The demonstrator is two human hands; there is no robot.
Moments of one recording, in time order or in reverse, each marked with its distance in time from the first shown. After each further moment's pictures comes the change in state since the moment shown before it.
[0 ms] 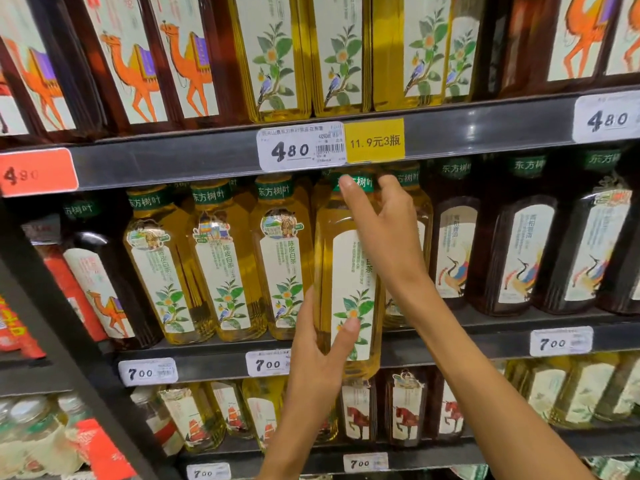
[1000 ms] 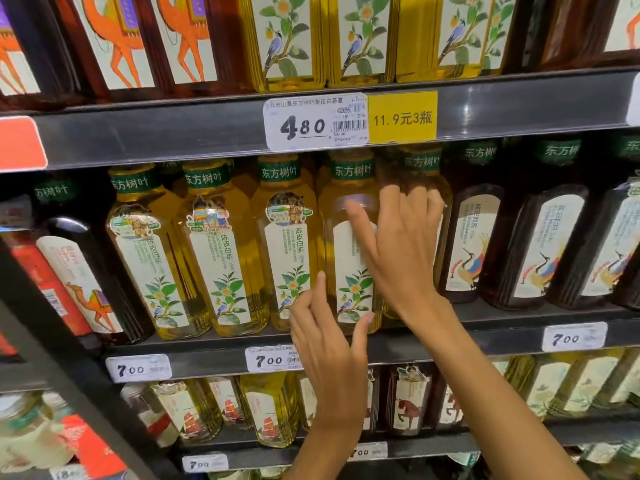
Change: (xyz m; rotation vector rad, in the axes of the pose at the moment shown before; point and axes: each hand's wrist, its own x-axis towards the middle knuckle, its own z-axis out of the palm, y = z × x) left_hand 0.014 -0.025 0.030 0.511 0.433 0.326; right_hand -0.003 0.045 0.009 -0.902 0.270 -0.458
